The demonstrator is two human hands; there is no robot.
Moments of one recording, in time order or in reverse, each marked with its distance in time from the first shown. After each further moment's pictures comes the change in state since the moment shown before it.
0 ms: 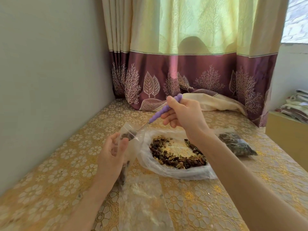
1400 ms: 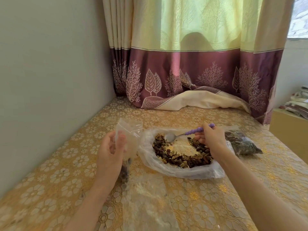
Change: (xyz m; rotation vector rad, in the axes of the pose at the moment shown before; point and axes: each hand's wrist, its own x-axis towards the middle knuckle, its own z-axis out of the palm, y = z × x) left_hand 0.003 0.003 -0.002 -0.120 0.090 0.053; right_hand 0.020 0.113 -0.062 -0.001 0.323 0.242
